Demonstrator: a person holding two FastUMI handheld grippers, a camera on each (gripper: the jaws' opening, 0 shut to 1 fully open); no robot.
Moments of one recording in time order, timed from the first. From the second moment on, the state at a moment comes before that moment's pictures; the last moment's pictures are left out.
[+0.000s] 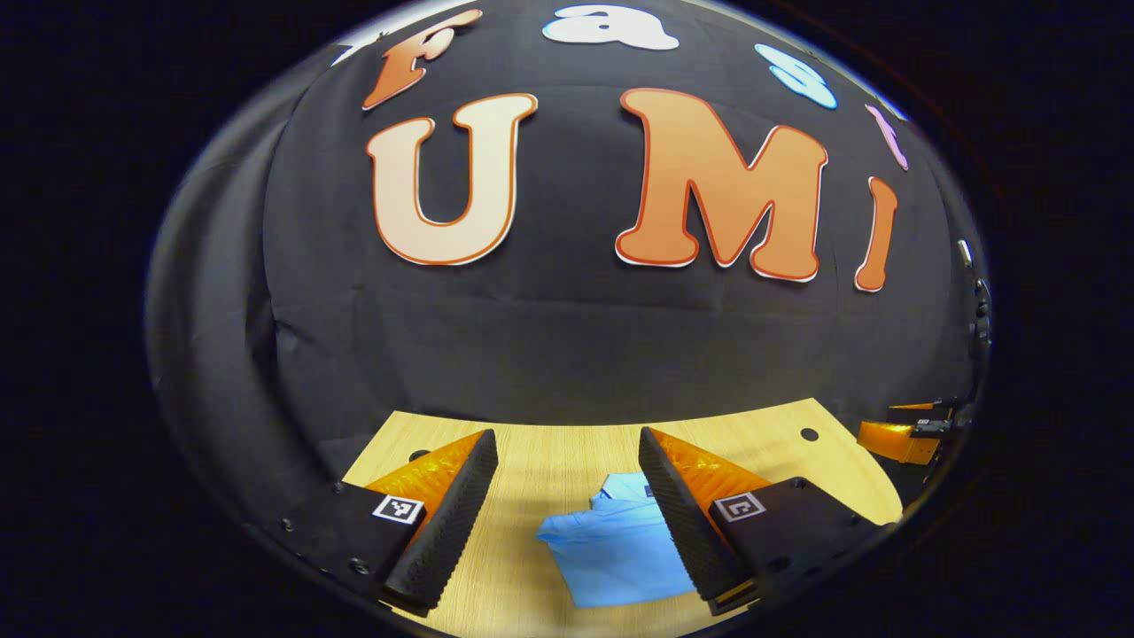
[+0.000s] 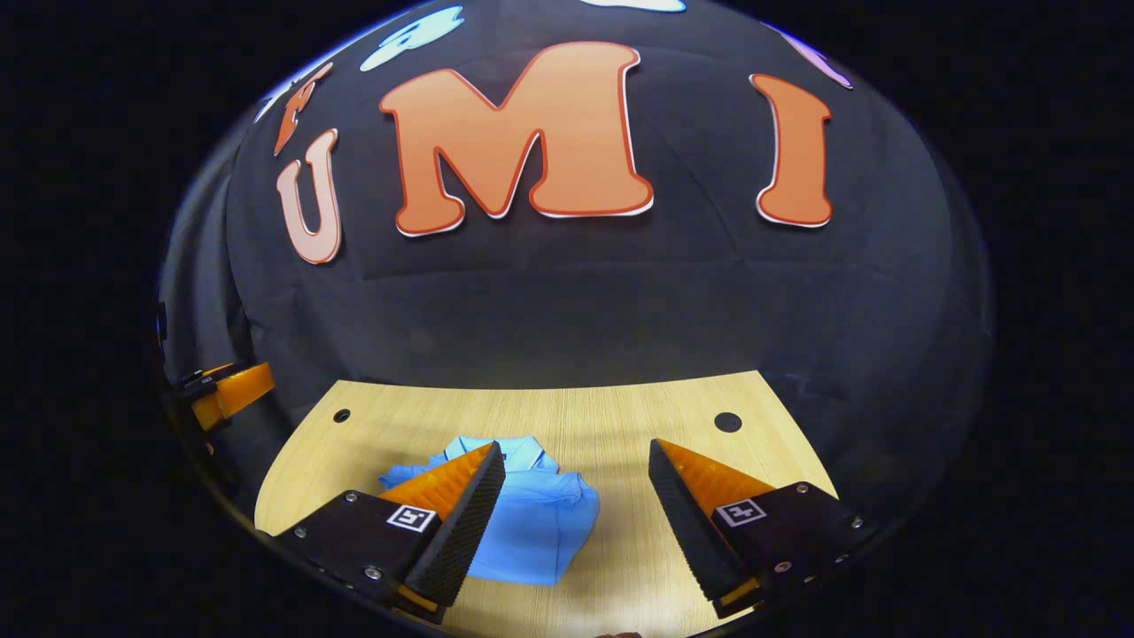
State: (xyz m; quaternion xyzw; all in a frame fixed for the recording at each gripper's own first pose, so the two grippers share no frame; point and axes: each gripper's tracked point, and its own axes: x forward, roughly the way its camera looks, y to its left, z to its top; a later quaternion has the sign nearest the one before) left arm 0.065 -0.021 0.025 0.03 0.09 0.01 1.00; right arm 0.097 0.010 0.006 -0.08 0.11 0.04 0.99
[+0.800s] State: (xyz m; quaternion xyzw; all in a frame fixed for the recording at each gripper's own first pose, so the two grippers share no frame) left arm -0.038 0.007 0.033 0.03 0.04 0.06 1.00; right arm 0.007 -0.056 0.003 -0.04 0.06 -0.01 1.00
